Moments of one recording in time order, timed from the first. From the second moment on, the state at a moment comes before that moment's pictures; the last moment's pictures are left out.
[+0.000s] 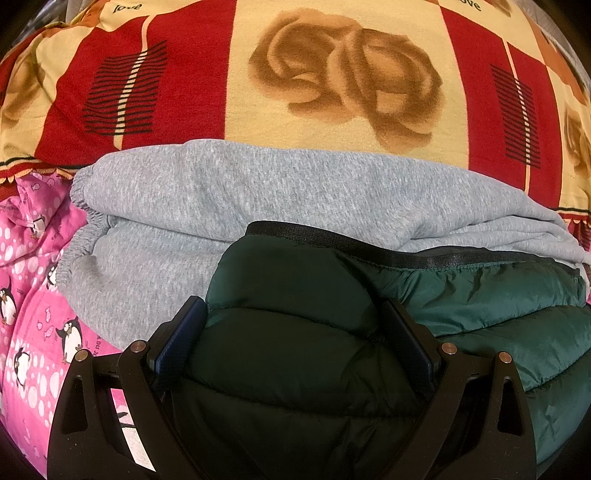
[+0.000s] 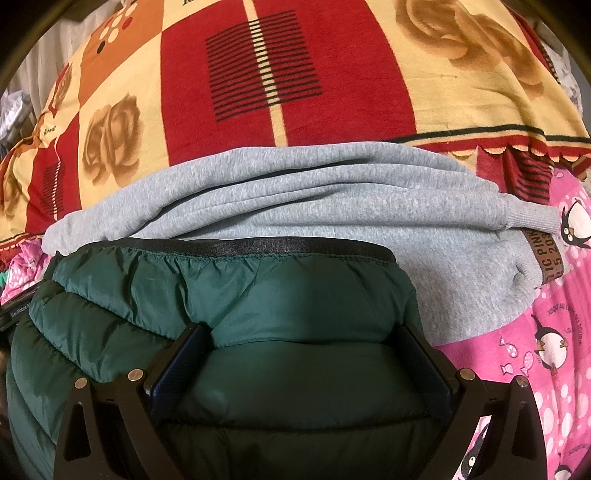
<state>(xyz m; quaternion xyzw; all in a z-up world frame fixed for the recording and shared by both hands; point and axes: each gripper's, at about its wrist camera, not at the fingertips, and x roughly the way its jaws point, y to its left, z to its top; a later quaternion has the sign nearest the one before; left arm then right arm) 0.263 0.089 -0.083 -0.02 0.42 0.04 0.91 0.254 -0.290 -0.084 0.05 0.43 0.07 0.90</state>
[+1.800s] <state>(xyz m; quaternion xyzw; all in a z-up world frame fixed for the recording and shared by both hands) 0.069 0.113 -0.078 -0.07 0.38 -0.17 0.91 0.049 -0.324 -0.089 0.18 0.35 0.21 0.90</state>
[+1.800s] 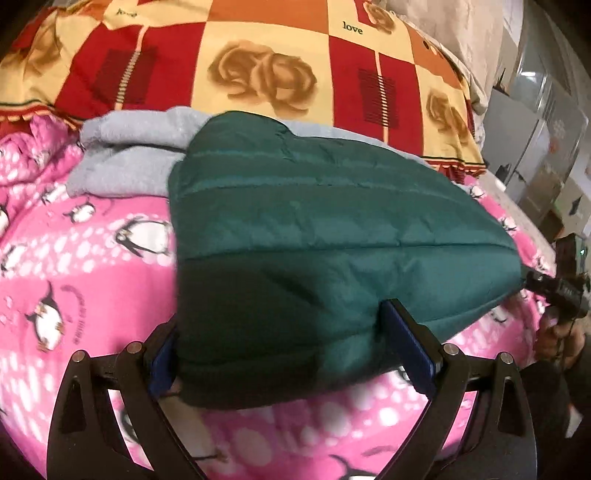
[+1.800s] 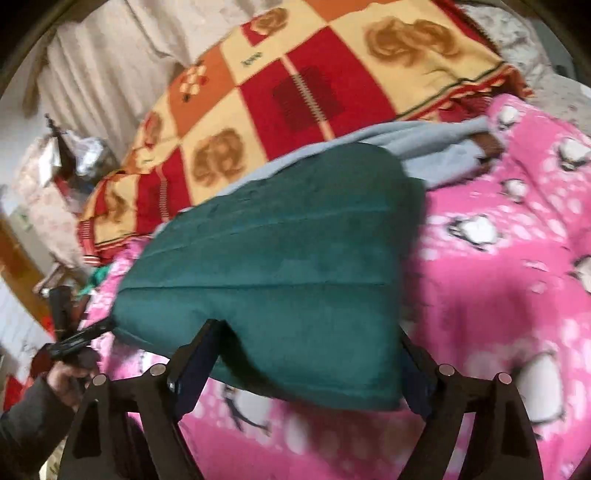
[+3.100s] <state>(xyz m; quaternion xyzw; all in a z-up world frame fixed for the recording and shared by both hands) -0.086 0.036 0.046 -0.06 0.37 -0.07 0.92 -0.132 -0.272 0.037 0.01 0.40 0.09 0.91</state>
